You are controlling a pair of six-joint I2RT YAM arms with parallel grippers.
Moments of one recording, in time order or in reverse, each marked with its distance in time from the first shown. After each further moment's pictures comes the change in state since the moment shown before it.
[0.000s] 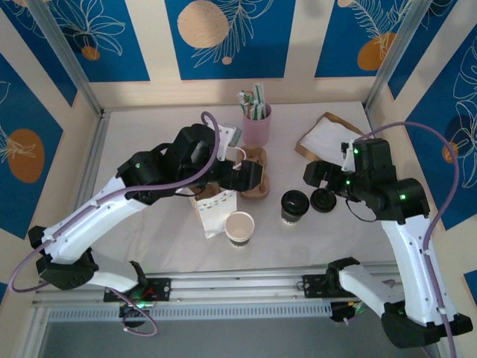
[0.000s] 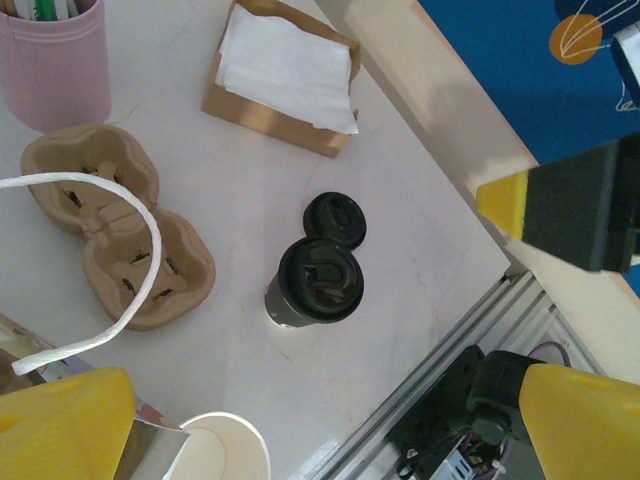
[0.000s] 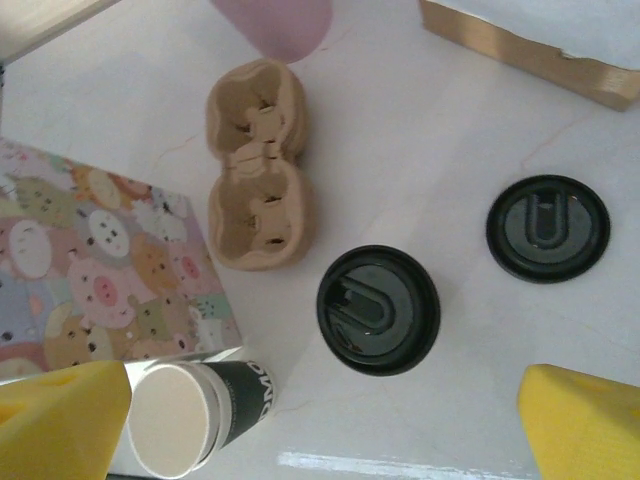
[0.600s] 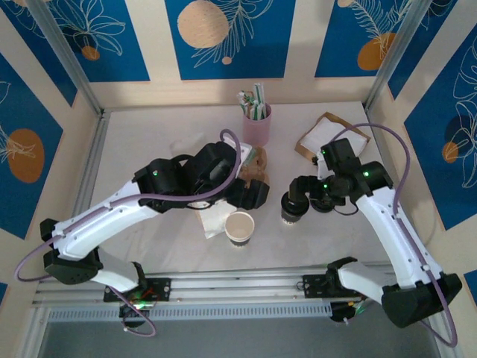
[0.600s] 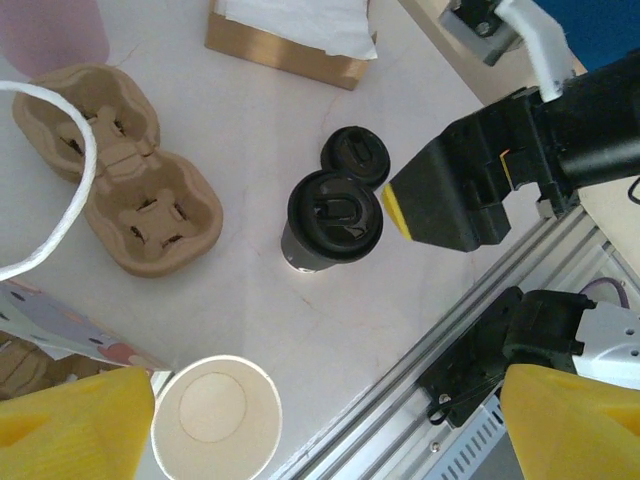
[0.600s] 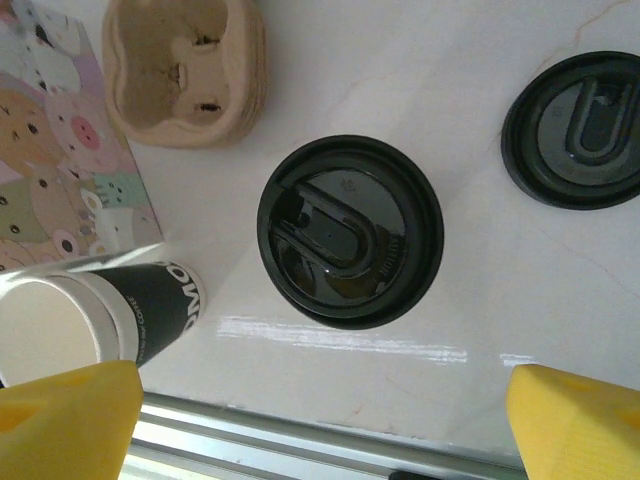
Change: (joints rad) left arm -0.132 0.045 0.010 -0.102 -0.112 -0.012; right arm 0.103 0.158 -0.149 -0.011 -0.023 -0.125
